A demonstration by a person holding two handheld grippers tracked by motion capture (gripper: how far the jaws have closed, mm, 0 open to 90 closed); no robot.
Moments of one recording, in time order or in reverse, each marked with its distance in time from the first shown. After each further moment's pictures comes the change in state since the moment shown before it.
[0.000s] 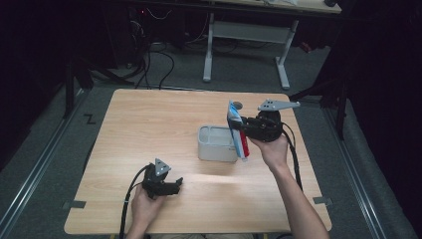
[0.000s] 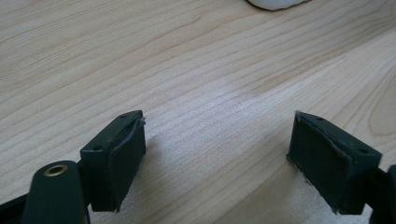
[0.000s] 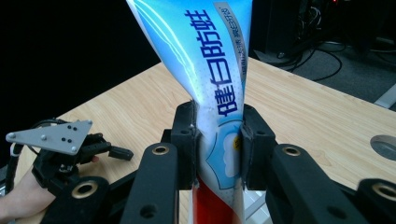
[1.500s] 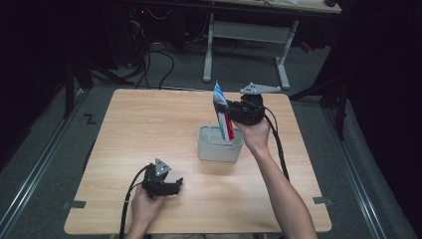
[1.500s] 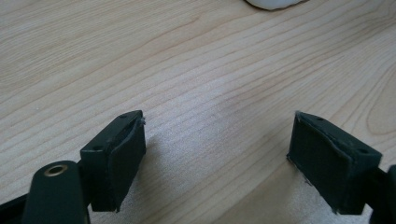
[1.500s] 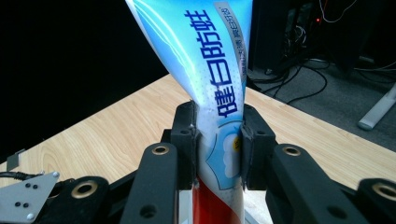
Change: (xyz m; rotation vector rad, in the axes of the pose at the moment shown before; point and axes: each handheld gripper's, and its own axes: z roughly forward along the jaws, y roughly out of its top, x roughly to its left) left arm 0.000 0.000 0.000 0.001 -0.004 0.005; right arm -0.003 0.035 0.047 -0.051 -0.053 -0.014
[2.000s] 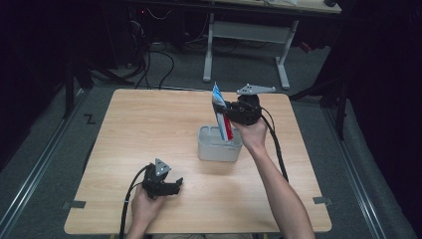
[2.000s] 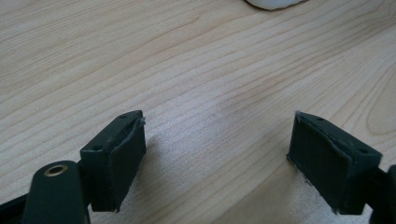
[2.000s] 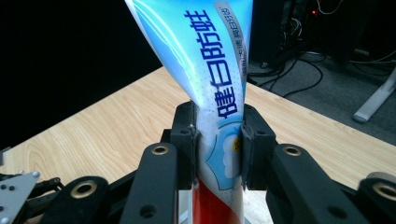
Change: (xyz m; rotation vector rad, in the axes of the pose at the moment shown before) left arm 0.000 0.000 0.000 0.001 0.000 0.001; right arm -0.006 -0.007 0.014 0.033 -0.023 -0.002
